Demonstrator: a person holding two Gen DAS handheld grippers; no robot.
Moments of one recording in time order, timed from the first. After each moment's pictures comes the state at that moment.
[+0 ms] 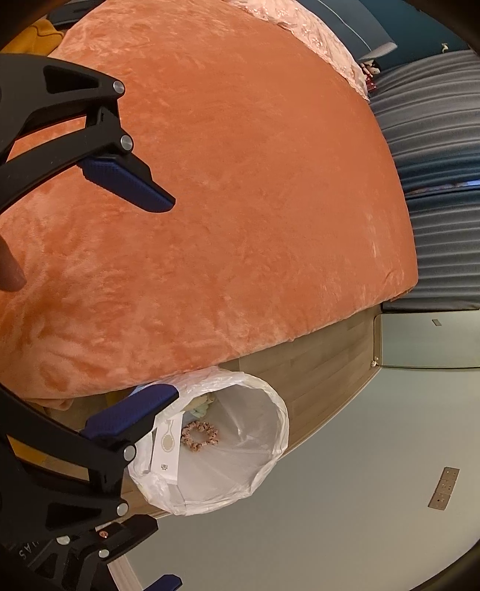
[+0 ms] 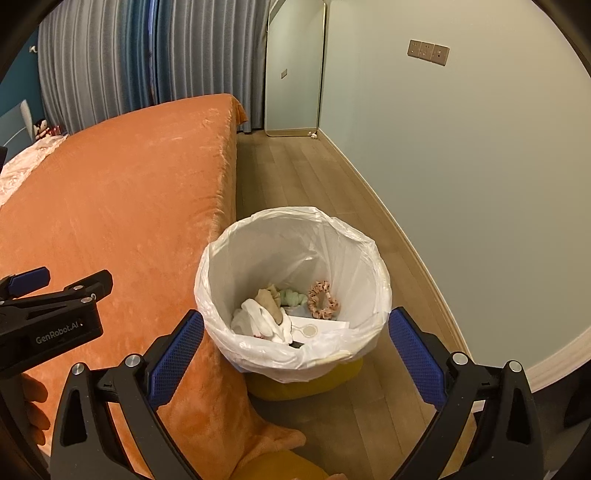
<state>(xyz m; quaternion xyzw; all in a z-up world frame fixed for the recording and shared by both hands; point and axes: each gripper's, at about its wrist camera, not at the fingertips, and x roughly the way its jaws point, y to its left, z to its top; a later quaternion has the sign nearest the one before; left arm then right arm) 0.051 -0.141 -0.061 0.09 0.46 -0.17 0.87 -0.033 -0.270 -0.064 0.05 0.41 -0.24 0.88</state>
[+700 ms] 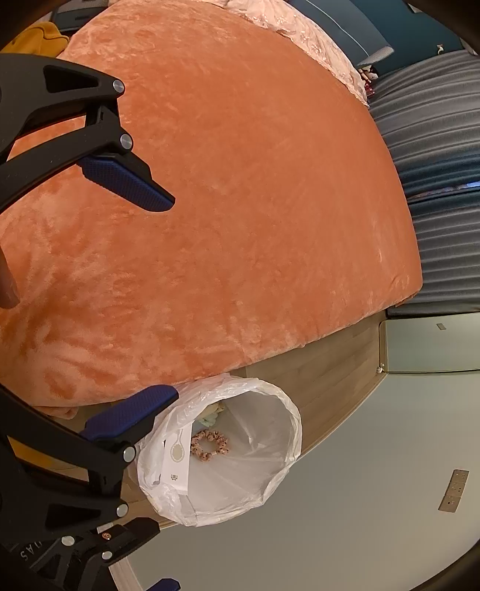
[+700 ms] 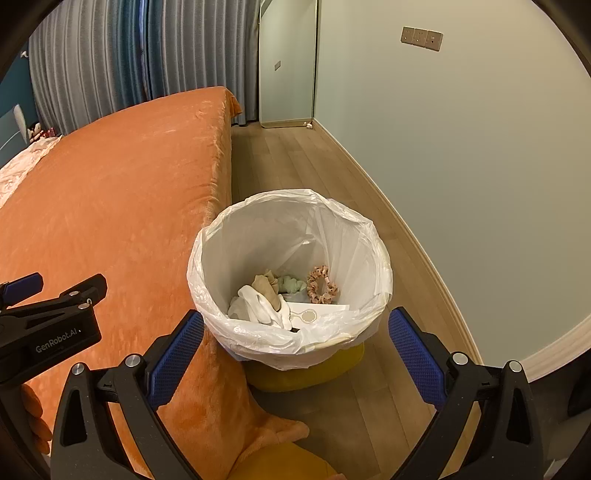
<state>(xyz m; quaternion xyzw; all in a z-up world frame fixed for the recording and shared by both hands) 0.043 -0.144 -0.069 0.11 0.46 -0.16 0.87 -0.036 -0.270 -0.081 0.06 0.42 -0.25 0.87</state>
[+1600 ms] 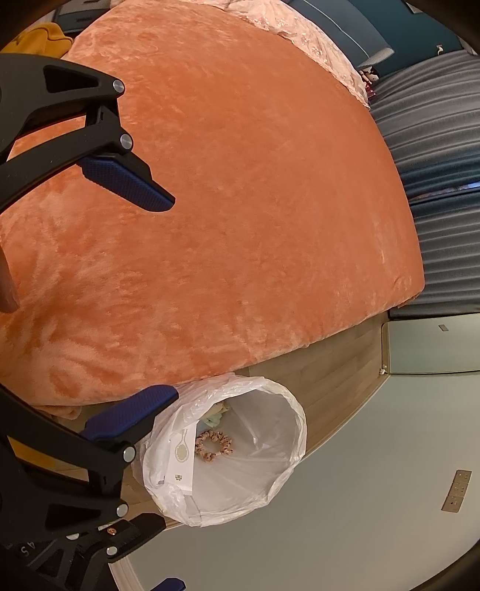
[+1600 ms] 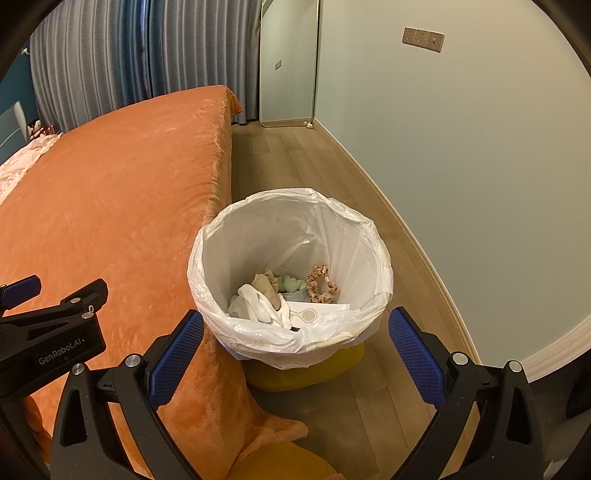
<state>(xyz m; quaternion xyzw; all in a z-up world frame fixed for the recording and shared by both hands) 0.038 -0.147 -0.071 0.11 0.46 -0.15 0.87 -0.034 -0.269 -0.084 0.06 0.42 -0.25 0.87</state>
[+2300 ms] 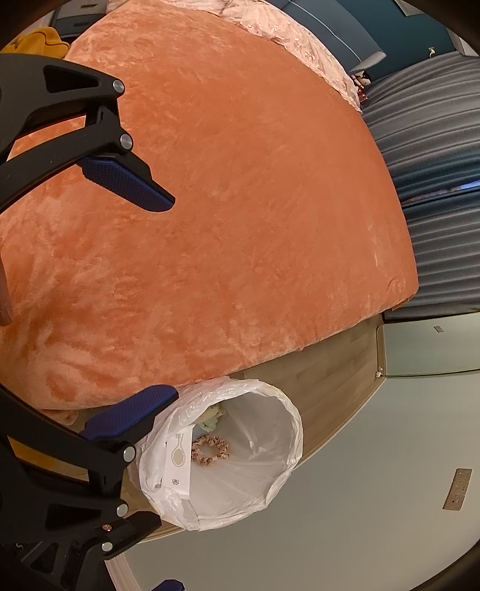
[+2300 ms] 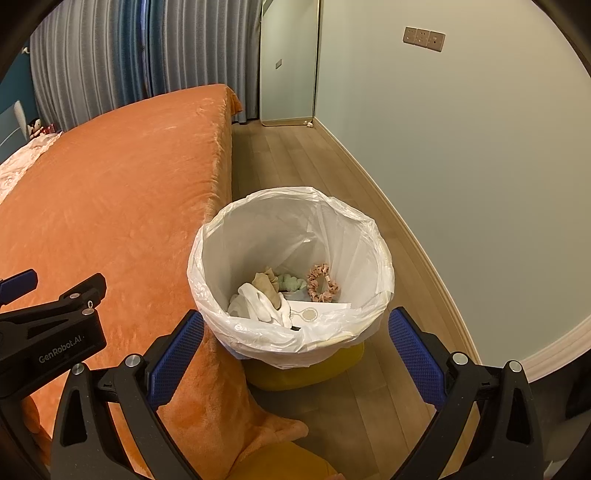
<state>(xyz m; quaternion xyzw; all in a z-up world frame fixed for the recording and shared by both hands) 0.034 -0.149 -0.068 0.12 0.45 -0.14 0.87 -0.034 -0.267 -0.085 0.06 0.42 -0.25 0.87</state>
